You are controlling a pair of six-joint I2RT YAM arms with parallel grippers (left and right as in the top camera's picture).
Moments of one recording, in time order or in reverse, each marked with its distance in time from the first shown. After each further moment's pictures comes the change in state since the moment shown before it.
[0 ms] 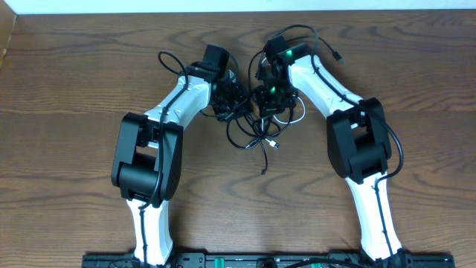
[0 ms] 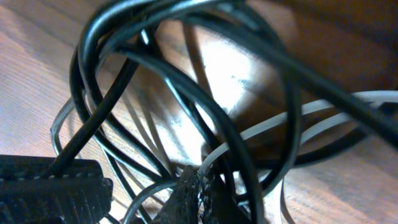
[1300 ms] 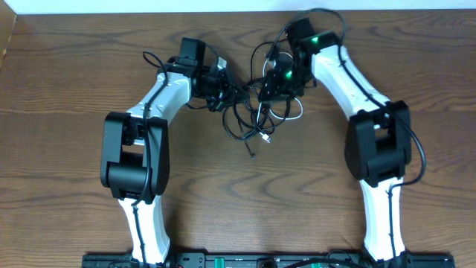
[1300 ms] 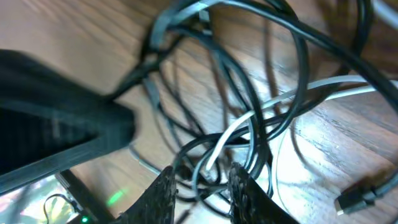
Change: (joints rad) left arm 0.116 0.000 -0.001 0.103 0.304 0.053; right arm -0.082 -0.101 -0.023 0.029 -0.204 -0.007
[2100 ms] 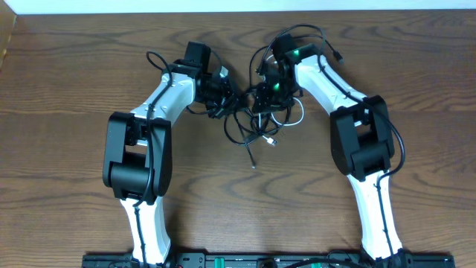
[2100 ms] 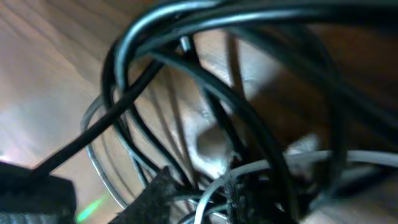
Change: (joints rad) left arm -0.021 0.000 0.000 -0.110 -0.122 0.038; right arm 0.054 0.118 -0.006 0.062 0.047 0.009
